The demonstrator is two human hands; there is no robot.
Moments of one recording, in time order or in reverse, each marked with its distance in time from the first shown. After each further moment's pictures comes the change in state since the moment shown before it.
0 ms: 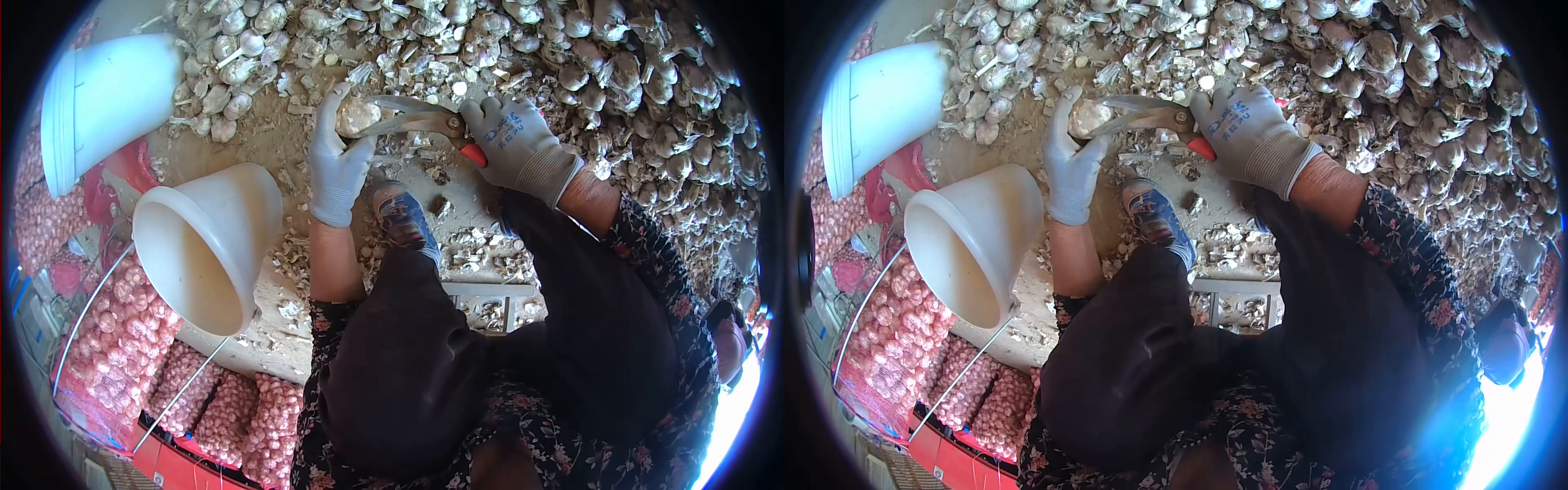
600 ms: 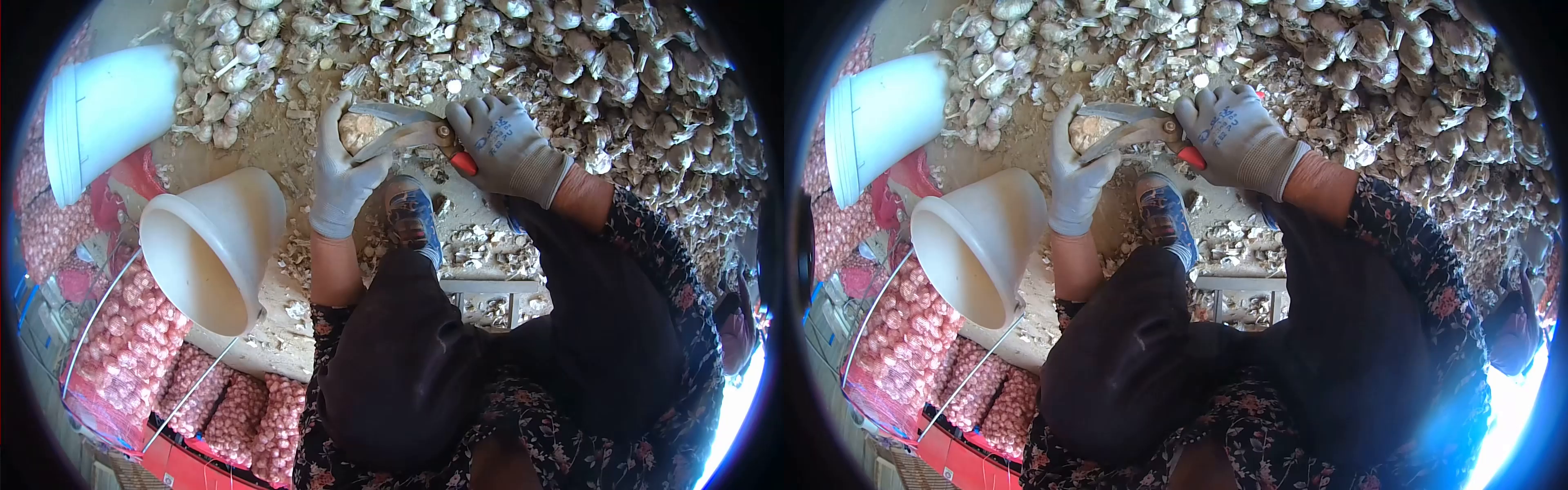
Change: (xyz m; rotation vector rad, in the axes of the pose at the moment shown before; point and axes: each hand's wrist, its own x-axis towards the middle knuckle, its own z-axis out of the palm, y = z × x) left_hand -0.008 0.018 0.005 -0.204 -0.160 -0.097; right_hand -0.004 -0.004 0.008 0.024 0.106 -0.054
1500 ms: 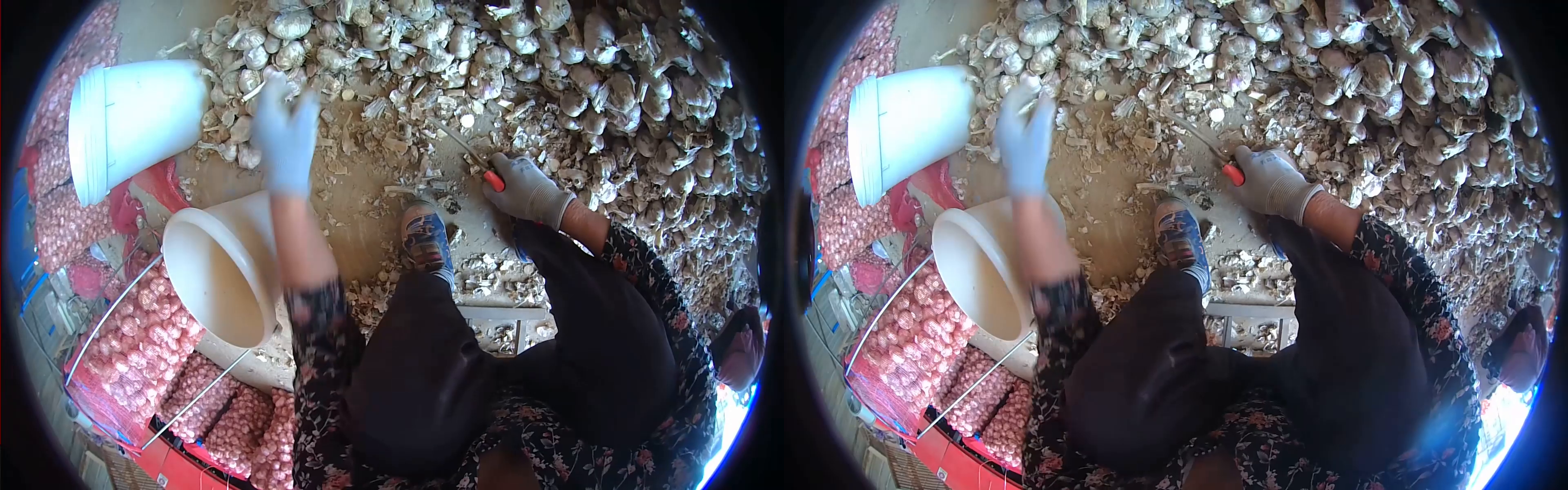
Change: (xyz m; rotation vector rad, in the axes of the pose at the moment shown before) left_hand 0.083 0.056 -0.051 0.568 0.366 0.021; right_hand -0.020 0.027 0.051 0.540 -0.202 0.325
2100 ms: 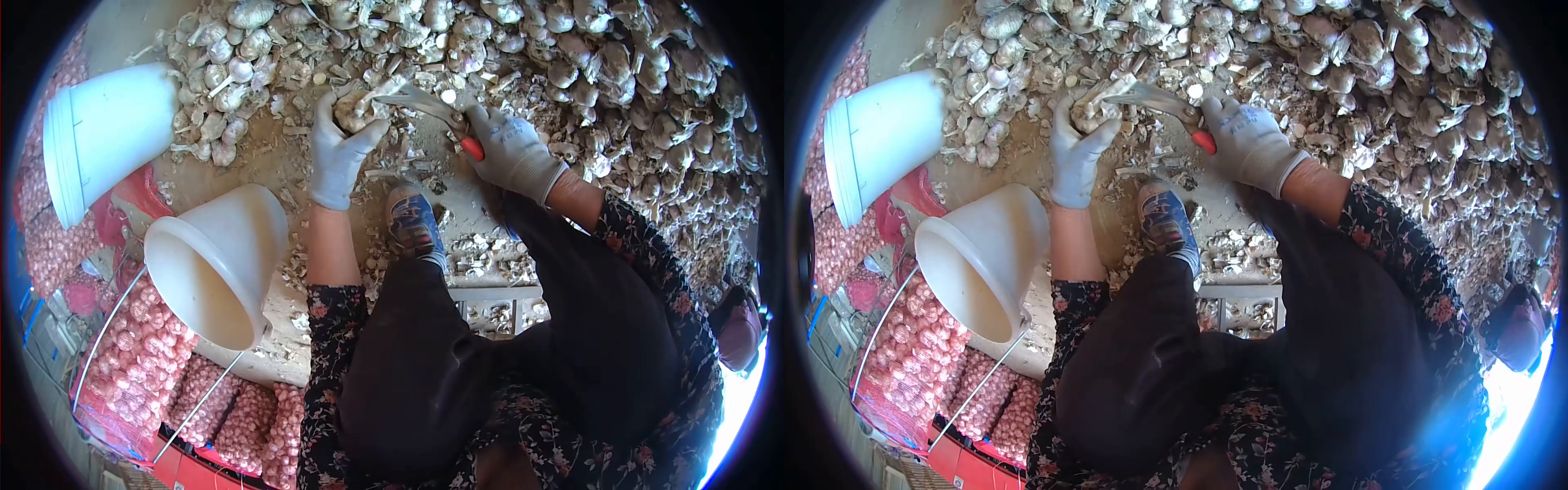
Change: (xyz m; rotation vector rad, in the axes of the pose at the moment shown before) left_hand -0.062 -0.044 0.073 -0.667 -0.315 -0.126; right_hand 0.004 -0.022 -0.017 -0.200 0.194 -0.021
